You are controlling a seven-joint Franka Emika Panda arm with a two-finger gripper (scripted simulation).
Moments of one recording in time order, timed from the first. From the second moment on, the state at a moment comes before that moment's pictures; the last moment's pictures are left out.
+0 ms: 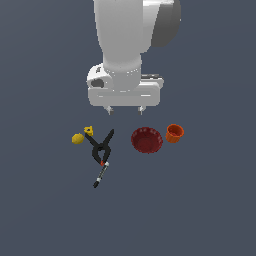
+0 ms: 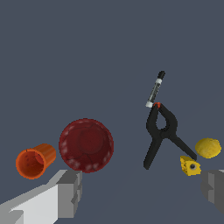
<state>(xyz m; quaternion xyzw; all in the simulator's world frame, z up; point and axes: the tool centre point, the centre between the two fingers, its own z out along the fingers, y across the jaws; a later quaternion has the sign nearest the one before) -0.005 -0.008 0.306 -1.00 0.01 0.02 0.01</state>
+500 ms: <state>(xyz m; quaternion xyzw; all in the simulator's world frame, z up) -0.004 -0.013 0.313 -1.00 0.01 0.01 0.01</state>
